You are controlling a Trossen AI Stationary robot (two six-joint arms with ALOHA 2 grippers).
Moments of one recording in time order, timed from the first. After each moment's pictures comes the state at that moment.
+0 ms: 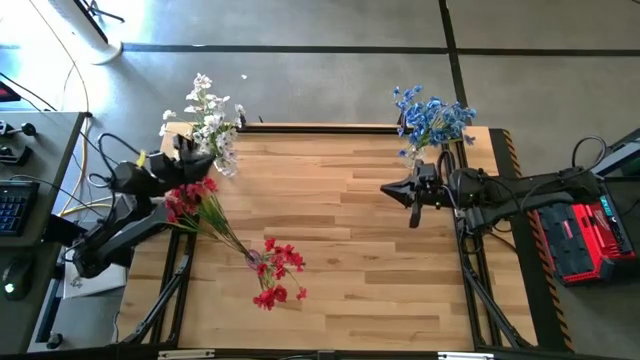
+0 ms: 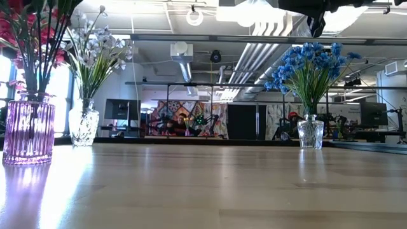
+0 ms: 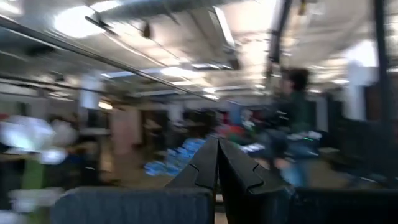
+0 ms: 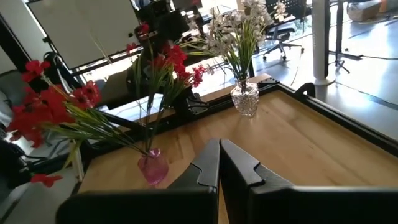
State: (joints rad) left arm 0.64 0.03 0.32 0.12 0.32 -0.08; right arm 0.11 0.77 0.62 0.02 0.28 0.31
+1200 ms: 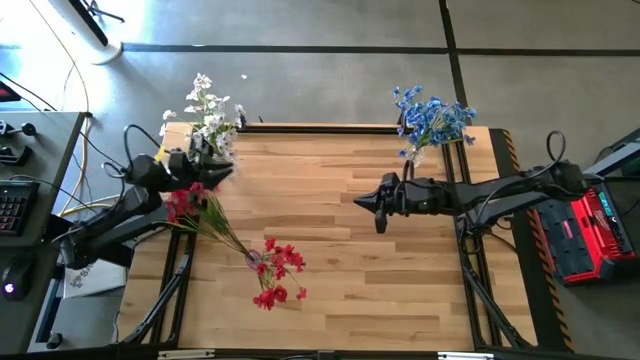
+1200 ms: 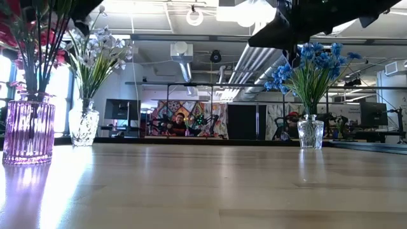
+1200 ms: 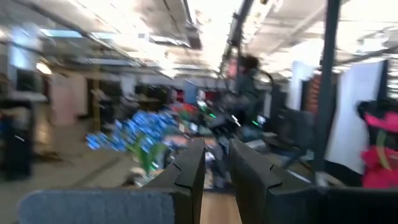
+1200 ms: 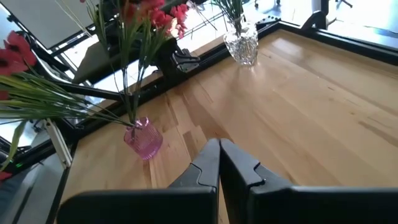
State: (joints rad) left arm 0.57 0.22 0.31 0.23 0.45 -0.19; right arm 0.07 1.13 0.63 0.20 0.22 0.49
